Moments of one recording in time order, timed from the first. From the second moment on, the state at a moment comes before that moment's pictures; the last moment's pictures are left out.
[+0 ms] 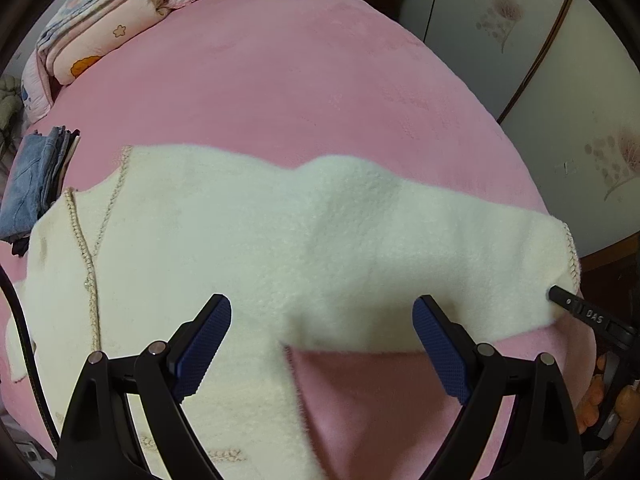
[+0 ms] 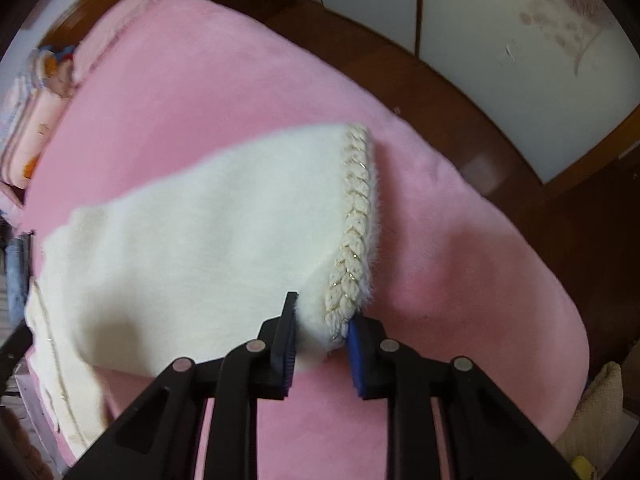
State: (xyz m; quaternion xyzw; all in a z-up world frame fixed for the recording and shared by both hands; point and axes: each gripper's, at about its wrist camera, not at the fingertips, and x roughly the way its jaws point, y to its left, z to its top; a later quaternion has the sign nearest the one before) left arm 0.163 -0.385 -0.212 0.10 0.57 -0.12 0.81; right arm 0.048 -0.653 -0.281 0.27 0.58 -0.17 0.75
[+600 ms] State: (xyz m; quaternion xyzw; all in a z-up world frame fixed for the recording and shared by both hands) left arm 0.152 -0.134 -0.176 0.03 0.54 -0.08 0.84; right arm 0.136 -0.343 -0.112 0.14 0.45 0.07 0.88
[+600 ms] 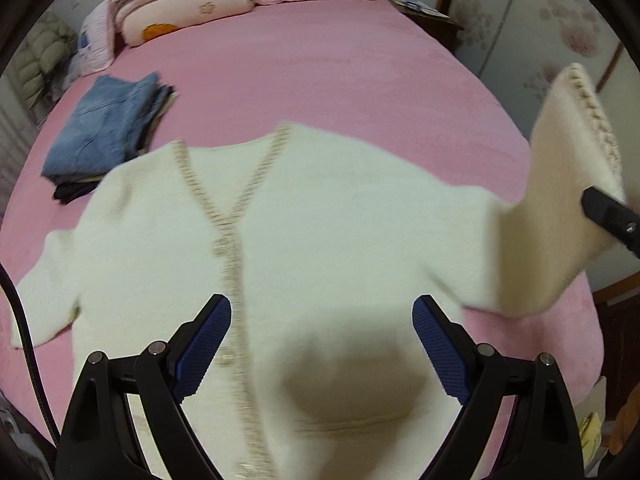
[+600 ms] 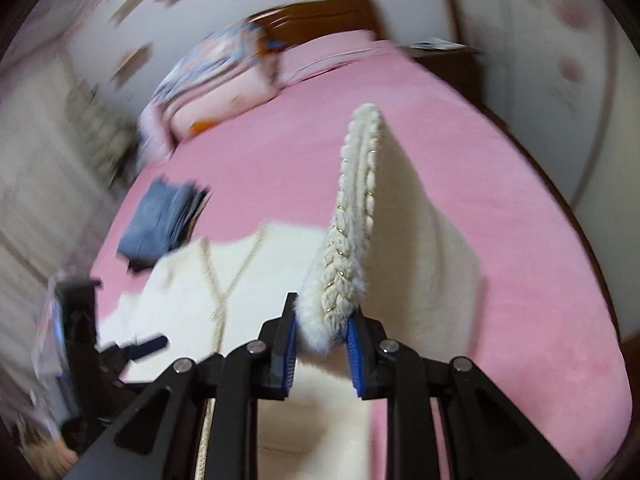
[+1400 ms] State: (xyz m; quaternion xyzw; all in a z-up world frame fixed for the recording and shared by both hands) left arm 0.199 -0.084 -0.264 -0.05 0.58 -0.17 0.79; right arm 0.139 -0.220 -0.262 0.07 0.59 0.13 0.79
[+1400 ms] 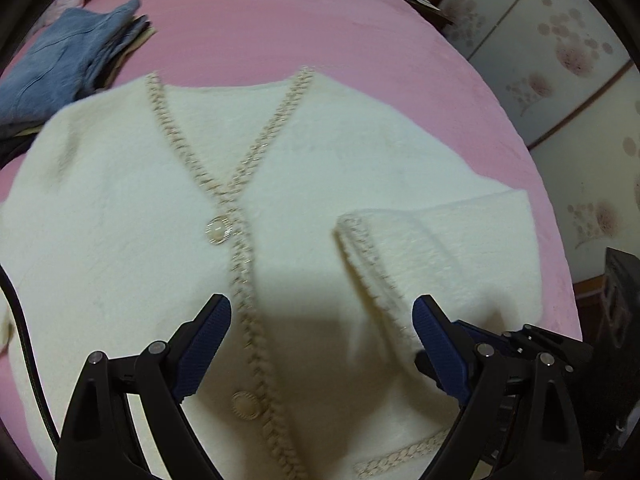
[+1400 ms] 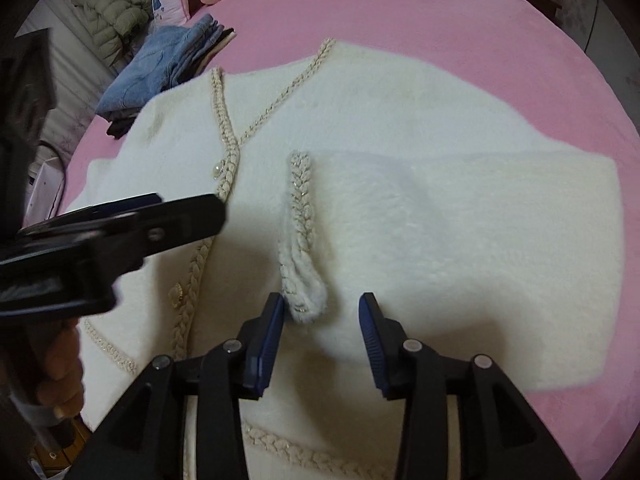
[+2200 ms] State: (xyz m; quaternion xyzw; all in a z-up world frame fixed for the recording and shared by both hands) left arm 0.218 -0.146 -0.331 -0.10 0.64 -0.21 0.73; right arm 0.094 -0.299 -0.248 0.10 0.59 0.06 0.80
